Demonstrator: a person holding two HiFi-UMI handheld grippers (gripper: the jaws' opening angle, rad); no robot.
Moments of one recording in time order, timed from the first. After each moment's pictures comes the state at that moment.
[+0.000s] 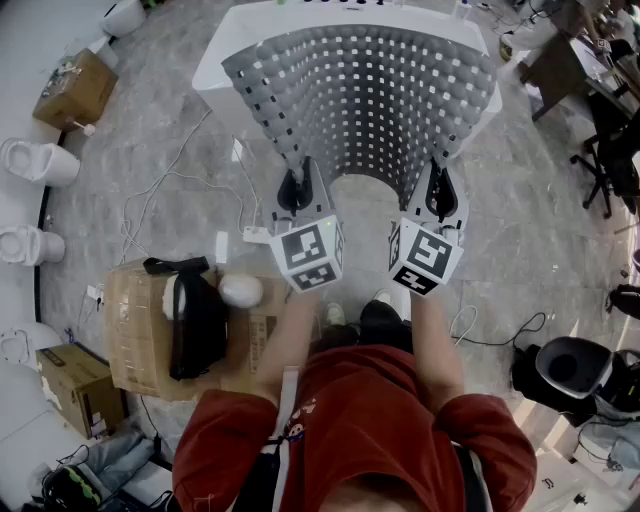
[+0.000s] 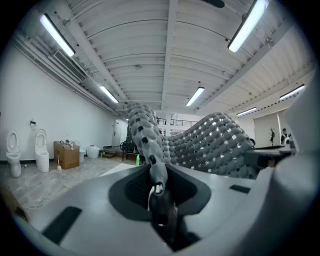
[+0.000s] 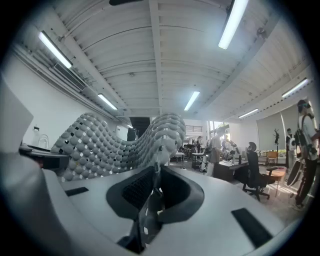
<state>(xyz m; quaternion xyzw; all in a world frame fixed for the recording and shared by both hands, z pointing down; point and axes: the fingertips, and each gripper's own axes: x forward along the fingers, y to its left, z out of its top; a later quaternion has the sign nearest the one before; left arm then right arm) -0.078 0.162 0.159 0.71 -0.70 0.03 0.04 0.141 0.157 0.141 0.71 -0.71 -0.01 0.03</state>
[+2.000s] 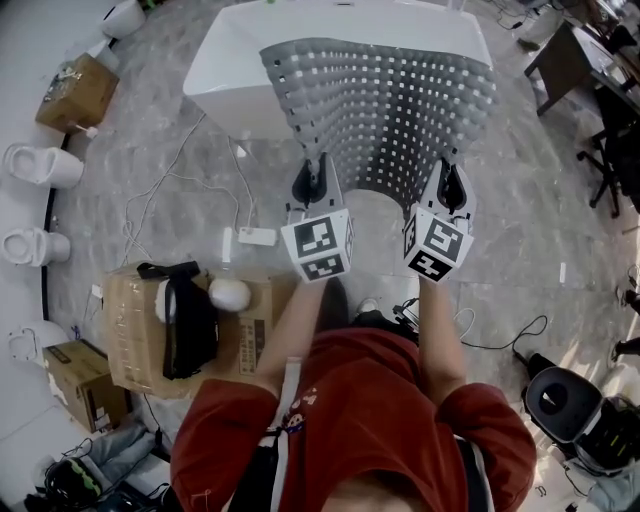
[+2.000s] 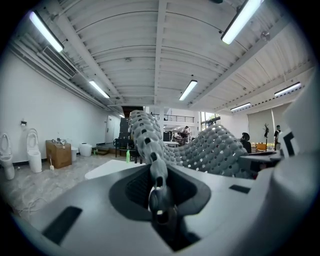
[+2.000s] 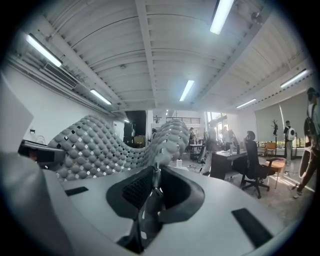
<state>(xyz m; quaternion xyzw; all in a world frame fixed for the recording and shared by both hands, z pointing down) 0.028 0.111 0.195 0.73 -0.68 0.05 0.06 0.250 0.100 0.196 0.71 -0.71 0.03 0.05</state>
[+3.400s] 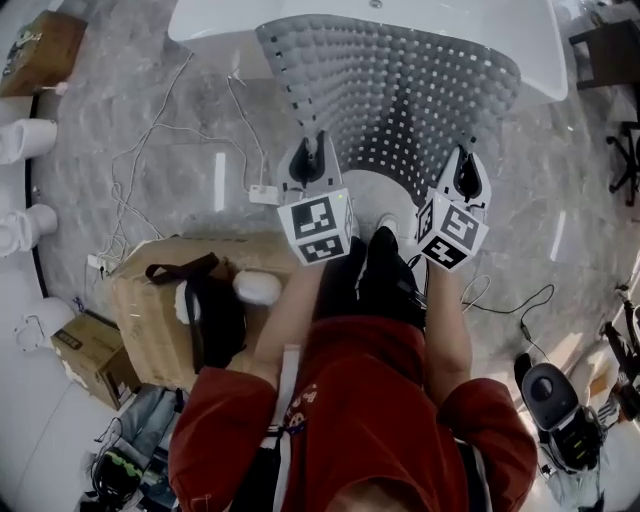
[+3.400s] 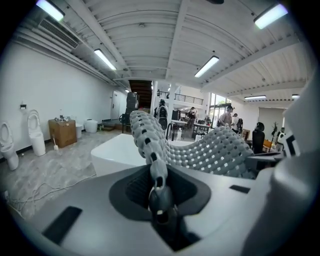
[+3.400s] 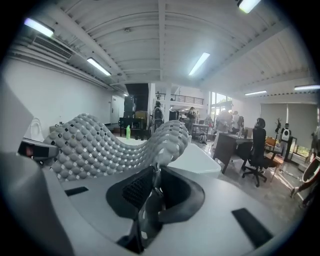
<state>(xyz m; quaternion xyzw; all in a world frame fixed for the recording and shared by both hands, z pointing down) -0.160 -0.064 0.320 0.70 -0.68 0.12 0.18 0.092 -0.077 0.311 0.70 -0.68 0.11 0.18</state>
